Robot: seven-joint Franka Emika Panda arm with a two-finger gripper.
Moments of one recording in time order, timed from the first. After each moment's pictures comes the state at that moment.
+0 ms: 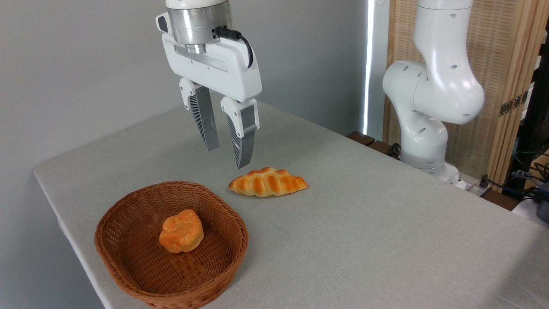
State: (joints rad) arm -0.11 -0.08 0.03 -1.74 -0.02 1.69 0.65
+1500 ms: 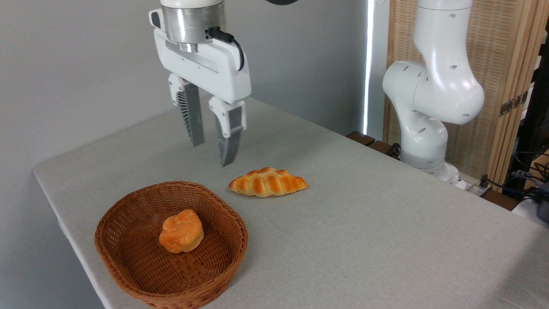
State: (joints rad) arm -0.11 -0.07 0.02 -1.74 -0.09 1.77 0.65
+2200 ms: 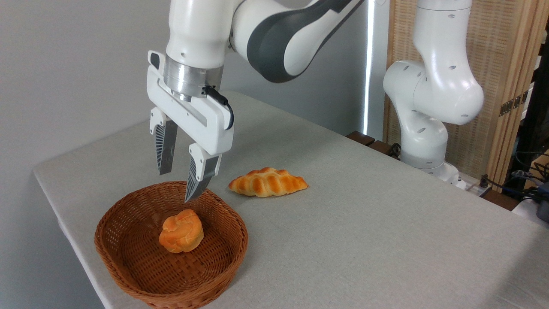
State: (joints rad) arm -0.14 -0.06 0.02 -1.99 -0.26 2.24 0.70
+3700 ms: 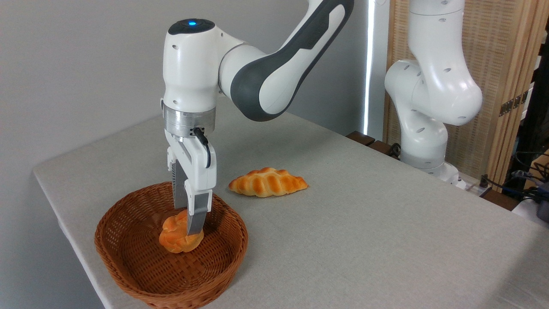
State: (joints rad) arm -0.20 0.05 0.02 -2.06 -0.11 2.37 0.86
